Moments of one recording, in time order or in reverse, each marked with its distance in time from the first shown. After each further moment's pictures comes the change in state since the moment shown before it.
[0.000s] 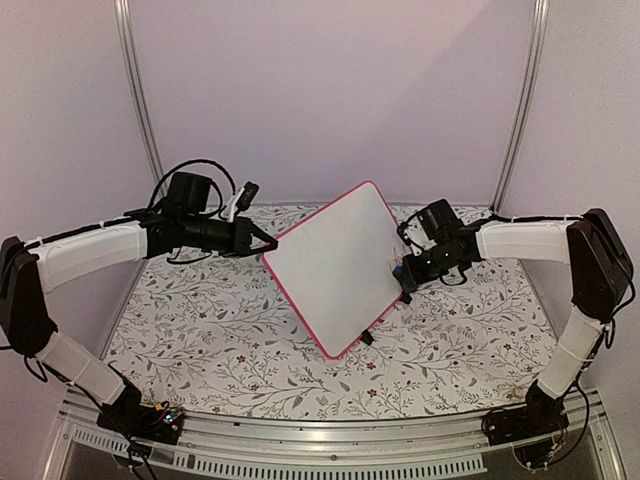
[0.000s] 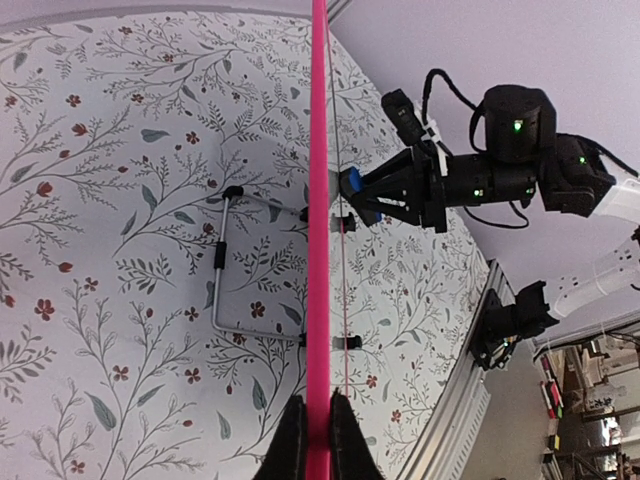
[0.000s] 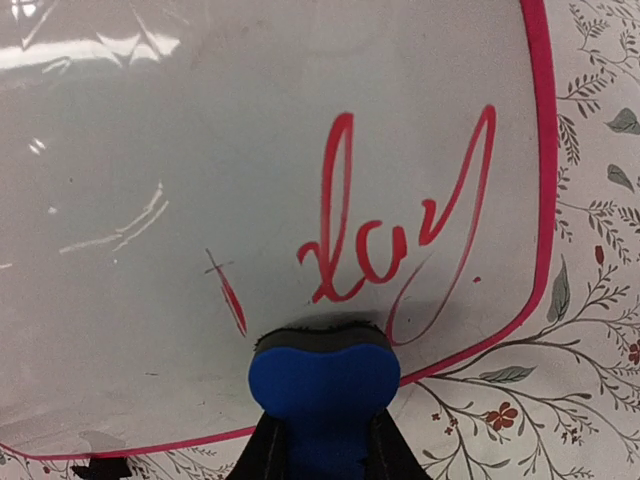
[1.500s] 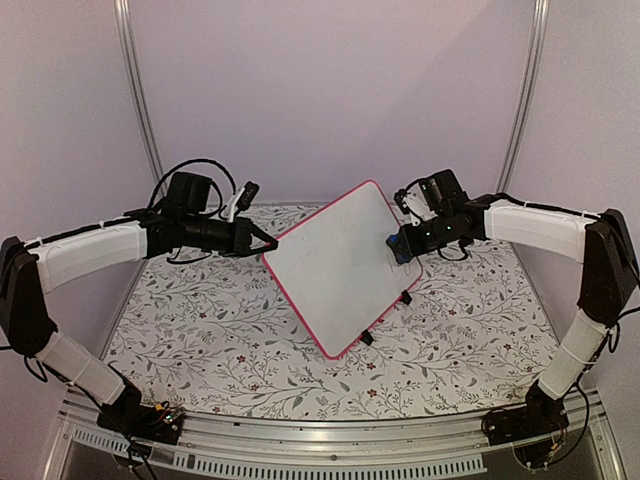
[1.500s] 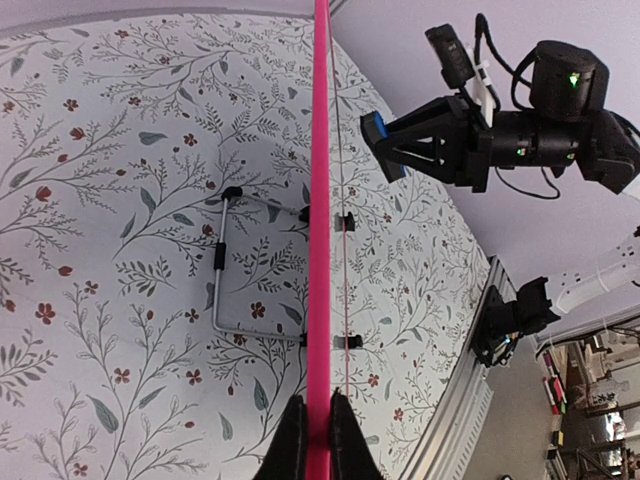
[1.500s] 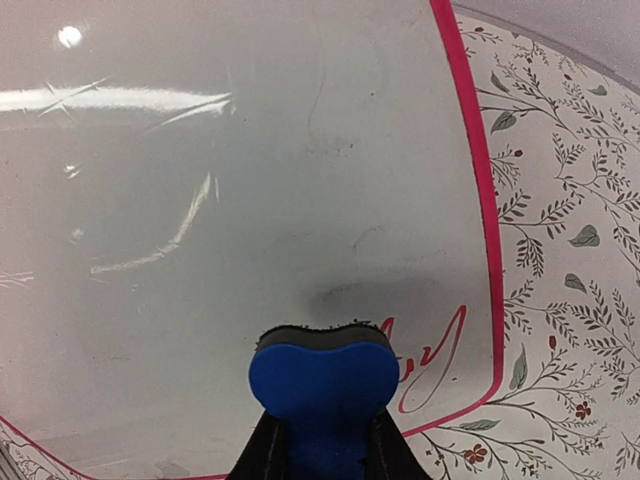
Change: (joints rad) left arm 0.001 -0.002 0.000 0.000 0.005 0.015; right arm 0.000 -0.047 0.151 -0.058 -0.019 -0.003
